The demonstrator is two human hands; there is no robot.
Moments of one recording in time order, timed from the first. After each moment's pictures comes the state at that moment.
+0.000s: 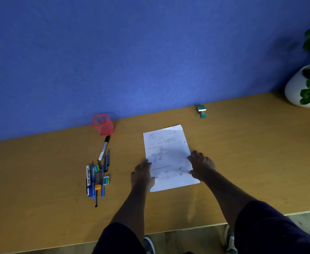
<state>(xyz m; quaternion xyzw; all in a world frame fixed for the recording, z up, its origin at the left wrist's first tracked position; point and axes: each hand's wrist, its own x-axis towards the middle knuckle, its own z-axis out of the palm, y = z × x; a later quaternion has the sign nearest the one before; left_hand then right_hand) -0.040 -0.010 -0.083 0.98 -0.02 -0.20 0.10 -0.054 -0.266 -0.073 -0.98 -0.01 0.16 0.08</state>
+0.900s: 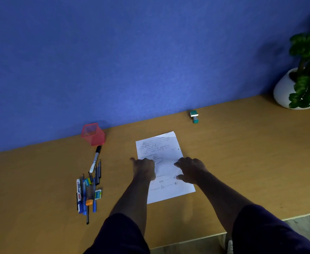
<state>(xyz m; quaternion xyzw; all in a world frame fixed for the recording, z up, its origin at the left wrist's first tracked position) 0.023 -0.064 -0.044 0.96 -0.13 -0.18 -0.16 -0.027 -0.264 -0.073 -0.98 -0.10 0.17 0.03</state>
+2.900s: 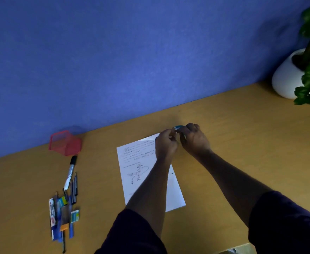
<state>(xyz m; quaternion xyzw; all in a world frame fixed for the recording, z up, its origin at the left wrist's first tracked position) 0.101 -0.228 -0.056 0.89 0.00 -0.09 0.44 0.068 -0.349 -0.052 -0.97 0.02 -0.11 0.20</state>
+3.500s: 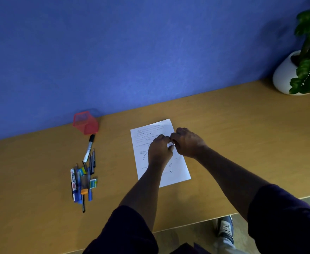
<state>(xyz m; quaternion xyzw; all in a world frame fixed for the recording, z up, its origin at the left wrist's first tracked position) 0.009 -0.132 -0.046 0.95 -0.13 0.00 0.29 -0.002 -0.279 -0.024 -0.98 -0.13 -0.02 0.13</state>
